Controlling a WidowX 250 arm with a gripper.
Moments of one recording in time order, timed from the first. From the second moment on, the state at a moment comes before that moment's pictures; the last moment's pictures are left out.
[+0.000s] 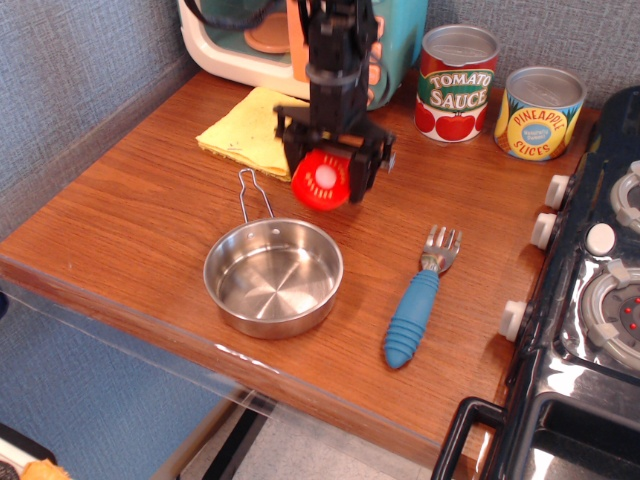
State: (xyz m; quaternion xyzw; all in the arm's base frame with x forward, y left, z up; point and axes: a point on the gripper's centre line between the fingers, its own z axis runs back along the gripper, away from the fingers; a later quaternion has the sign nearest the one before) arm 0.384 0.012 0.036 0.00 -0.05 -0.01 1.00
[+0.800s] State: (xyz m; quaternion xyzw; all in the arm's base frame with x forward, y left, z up) arm 0.299 0.016 0.062 -0.03 -0.07 -0.08 0.99
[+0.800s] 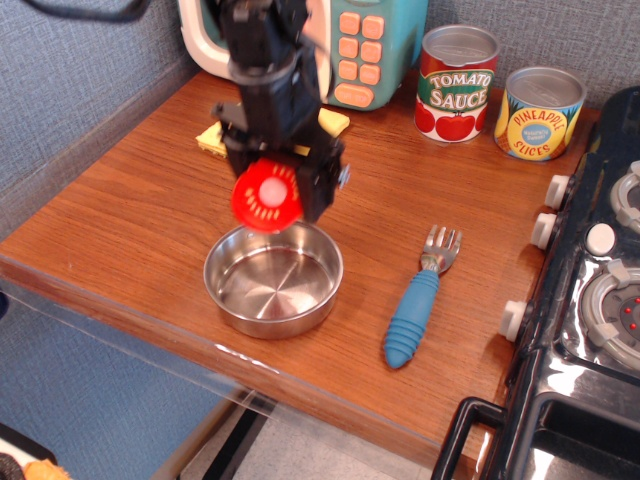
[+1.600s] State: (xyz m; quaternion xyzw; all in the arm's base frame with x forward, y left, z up) arm 0.286 0.018 0.050 0.00 -0.05 -0.09 0.99
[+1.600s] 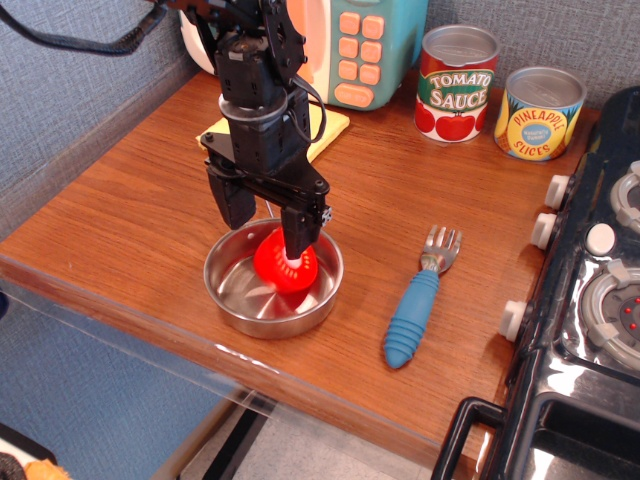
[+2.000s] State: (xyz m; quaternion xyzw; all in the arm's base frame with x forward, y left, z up) arm 0.293 0.016 0.085 -0.02 -0.09 -0.09 0.99
